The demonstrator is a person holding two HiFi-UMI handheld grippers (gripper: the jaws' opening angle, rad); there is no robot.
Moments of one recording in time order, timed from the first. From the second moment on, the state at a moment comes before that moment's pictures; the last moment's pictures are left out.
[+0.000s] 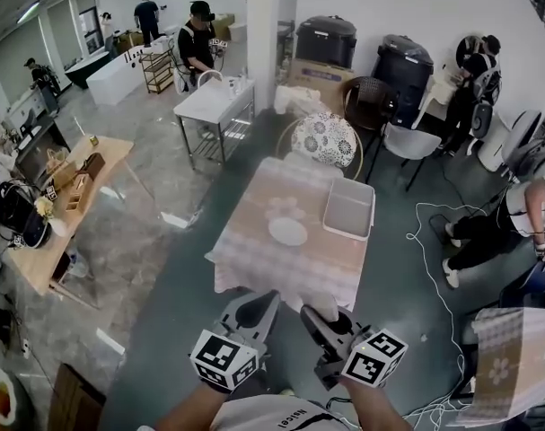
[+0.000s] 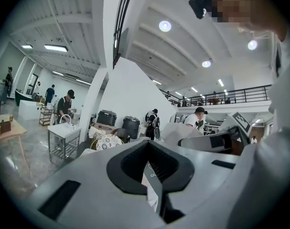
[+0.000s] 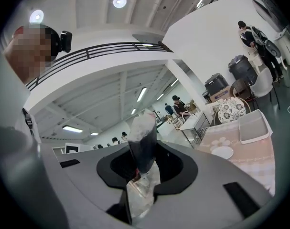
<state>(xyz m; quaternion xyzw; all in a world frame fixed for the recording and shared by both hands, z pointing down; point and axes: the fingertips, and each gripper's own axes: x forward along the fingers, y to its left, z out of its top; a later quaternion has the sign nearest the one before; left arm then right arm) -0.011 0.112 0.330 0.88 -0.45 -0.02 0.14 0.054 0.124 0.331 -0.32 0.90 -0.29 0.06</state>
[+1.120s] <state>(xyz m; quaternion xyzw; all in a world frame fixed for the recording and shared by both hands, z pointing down) -0.023 -0.097 0.391 0.90 -0.42 -0.01 0.13 0.033 -0.081 0.409 -0.35 0.88 -0.33 0.00</state>
